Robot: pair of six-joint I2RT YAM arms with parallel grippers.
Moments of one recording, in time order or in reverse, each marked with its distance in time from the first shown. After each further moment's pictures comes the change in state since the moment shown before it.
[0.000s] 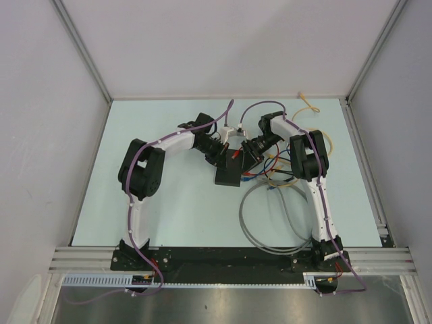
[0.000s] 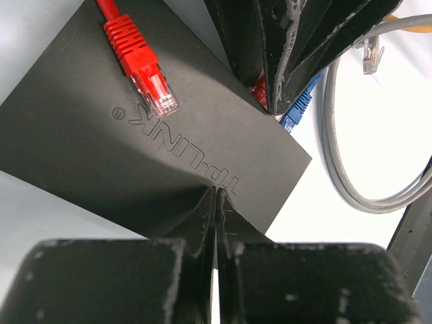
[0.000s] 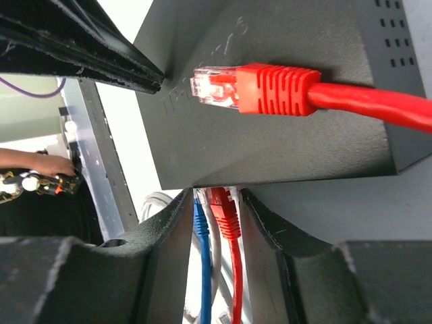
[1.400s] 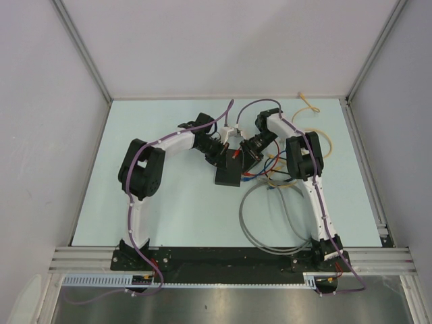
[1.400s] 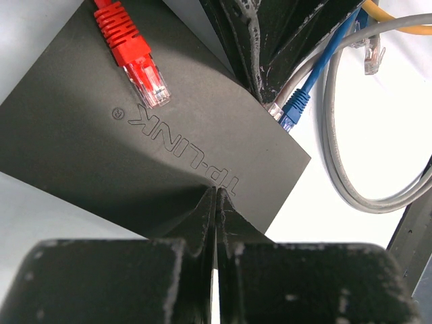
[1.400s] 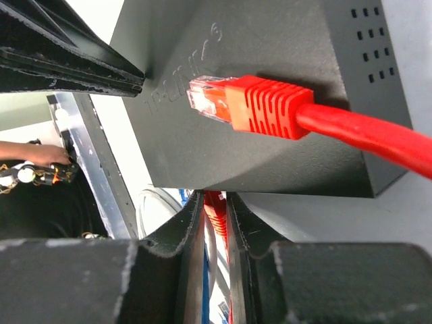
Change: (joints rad) left arm 0.000 0.001 0.002 -0.003 0.000 0.000; right arm 0.014 0.081 0.162 -0.132 0.084 -0.002
